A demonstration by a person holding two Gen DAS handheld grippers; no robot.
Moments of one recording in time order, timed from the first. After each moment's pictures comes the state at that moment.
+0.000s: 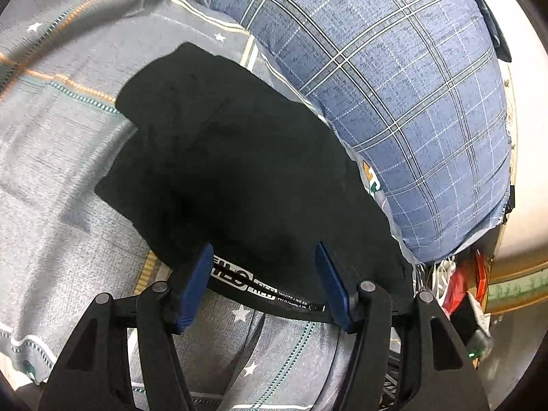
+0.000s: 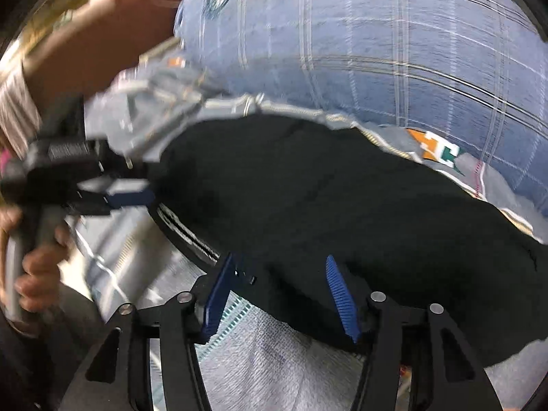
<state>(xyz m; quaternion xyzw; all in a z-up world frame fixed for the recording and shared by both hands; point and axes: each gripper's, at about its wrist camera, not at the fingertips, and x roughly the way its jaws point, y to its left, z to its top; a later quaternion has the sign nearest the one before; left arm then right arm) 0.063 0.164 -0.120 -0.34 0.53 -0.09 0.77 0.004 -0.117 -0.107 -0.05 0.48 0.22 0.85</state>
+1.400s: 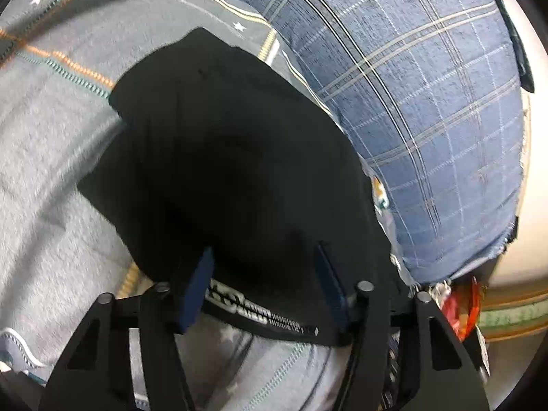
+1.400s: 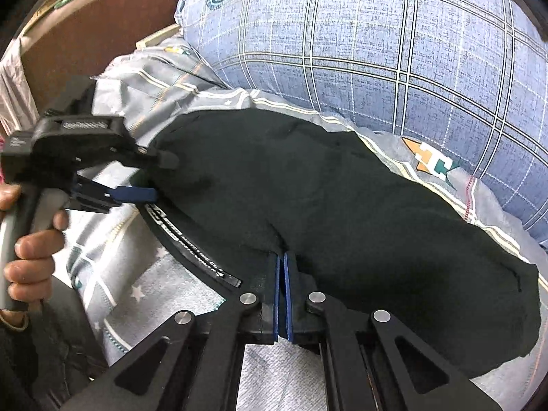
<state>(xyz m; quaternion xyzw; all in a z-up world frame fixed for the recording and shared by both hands) 0.076 0.160 -0.133 -0.38 0.54 -0.05 0.75 0.002 -0.122 -0.092 -0.07 0.47 0.22 0.85</state>
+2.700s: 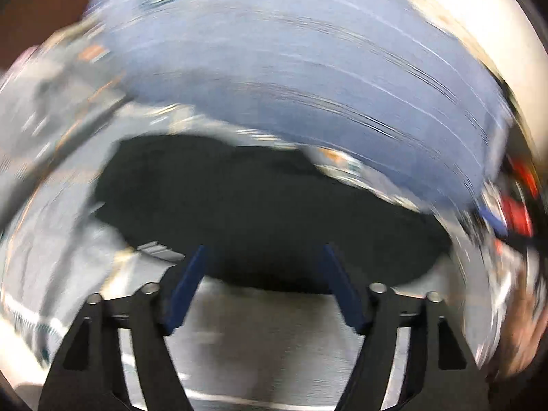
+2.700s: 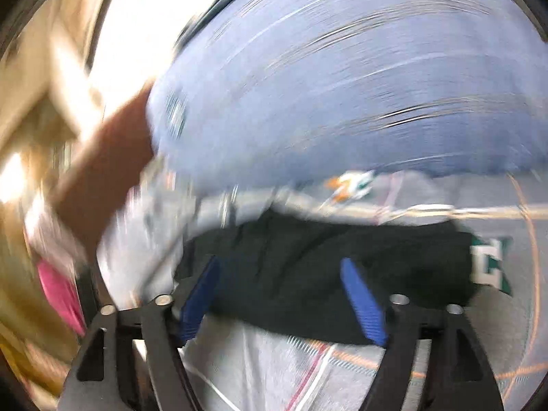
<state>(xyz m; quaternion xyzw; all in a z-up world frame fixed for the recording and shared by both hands) -0.035 0.044 -0.057 -0.09 0.40 -0.10 0.91 -0.022 -0.337 0.002 0.27 0.36 0.15 0.88</state>
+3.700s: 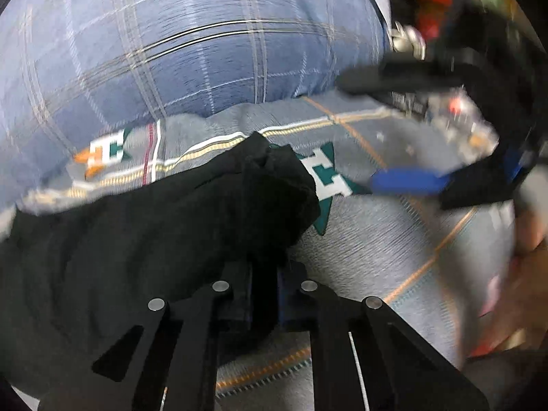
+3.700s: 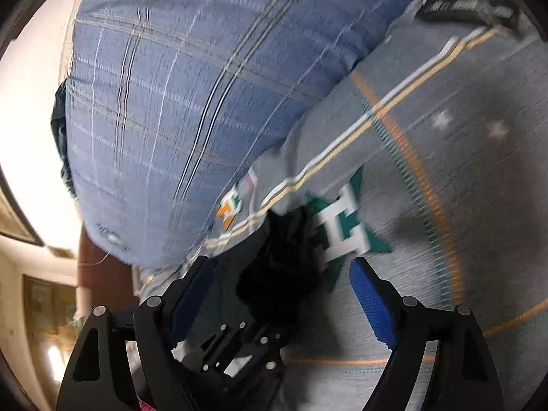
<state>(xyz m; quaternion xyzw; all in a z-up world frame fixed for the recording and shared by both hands) 0.031 -0.203 -0.102 0.09 0.46 -0.31 0.82 0.000 -0.462 -0.092 0.50 0.46 0.07 0.73</state>
